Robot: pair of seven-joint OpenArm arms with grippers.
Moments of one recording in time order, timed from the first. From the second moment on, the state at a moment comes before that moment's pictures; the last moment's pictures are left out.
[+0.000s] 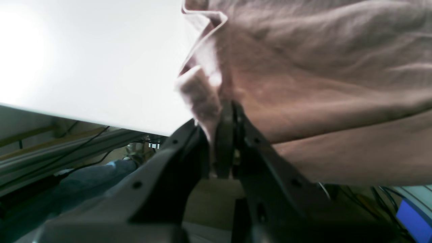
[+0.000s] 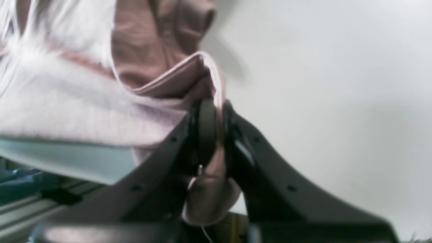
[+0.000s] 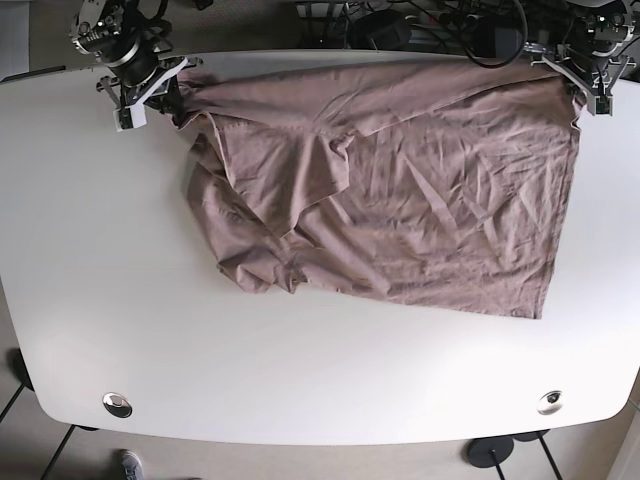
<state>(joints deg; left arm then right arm) 25.9 -2.3 -54.9 105.6 -9.5 -40.0 47.1 -32.1 2.4 30.3 110.2 22.8 36.1 -43.5</state>
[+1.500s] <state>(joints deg) 11.3 -4.6 -42.0 109.5 -3.1 -40.1 47.1 14.1 12.9 20.6 72.3 18.9 39.5 -47.2</state>
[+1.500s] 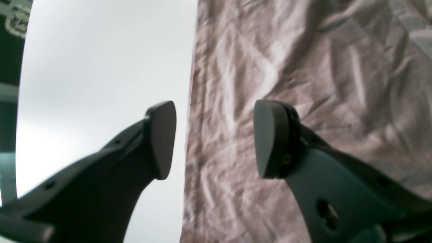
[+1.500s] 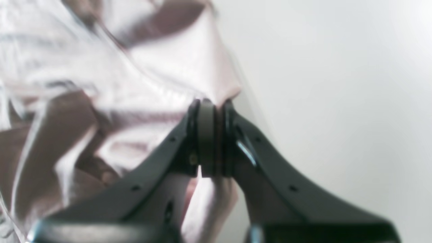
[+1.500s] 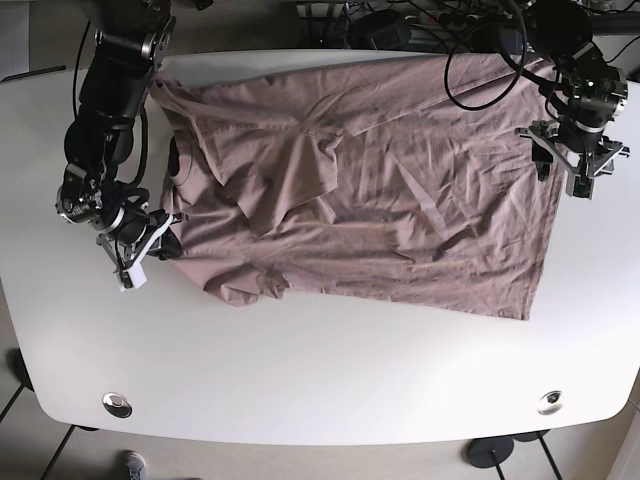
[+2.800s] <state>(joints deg) -6.8 -7.6 -36.5 86.6 3.0 -30.9 47.2 6.7 12.2 22.8 69.2 26.8 37.5 -43.2</state>
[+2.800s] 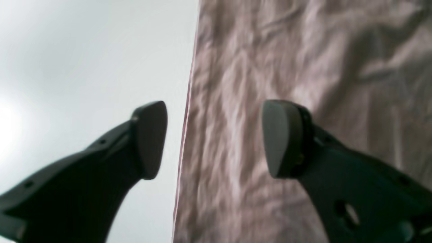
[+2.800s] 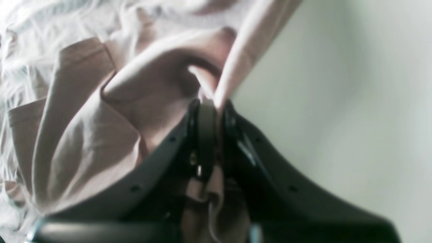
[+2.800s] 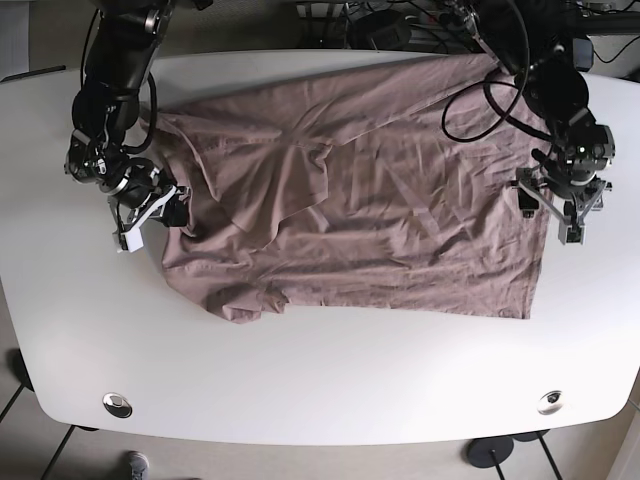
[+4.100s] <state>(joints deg) -24.0 -13.5 -35.7 62.0 3.4 -38.7 47.6 6.9 11.8 23.2 75.0 26.4 37.1 -43.7</state>
